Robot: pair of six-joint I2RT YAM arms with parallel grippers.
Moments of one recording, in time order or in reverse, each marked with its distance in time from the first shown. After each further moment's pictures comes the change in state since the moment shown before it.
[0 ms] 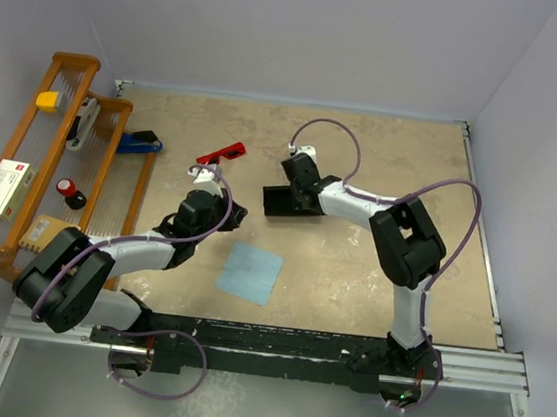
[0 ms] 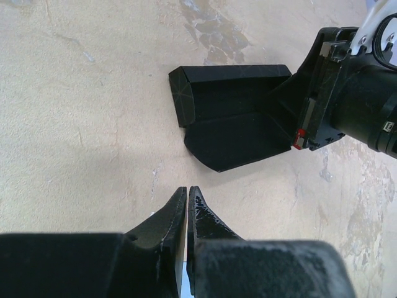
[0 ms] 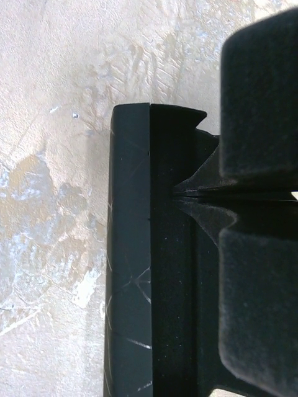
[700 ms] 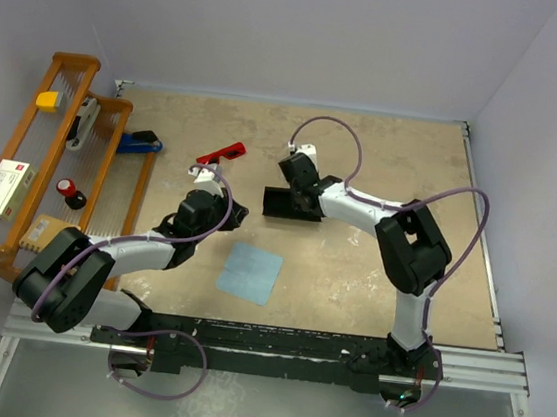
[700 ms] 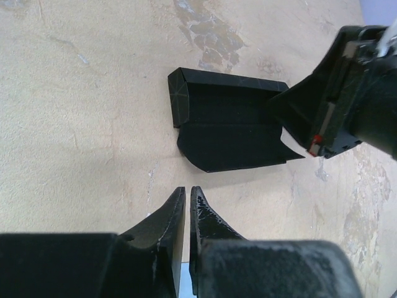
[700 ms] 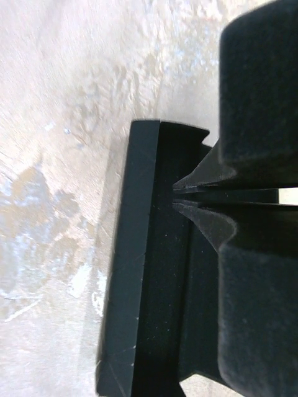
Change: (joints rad) left arm 0.000 0.000 0.000 0.013 0.009 -0.001; right arm 0.029 -0.045 -0.007 -0.041 0.037 0.038
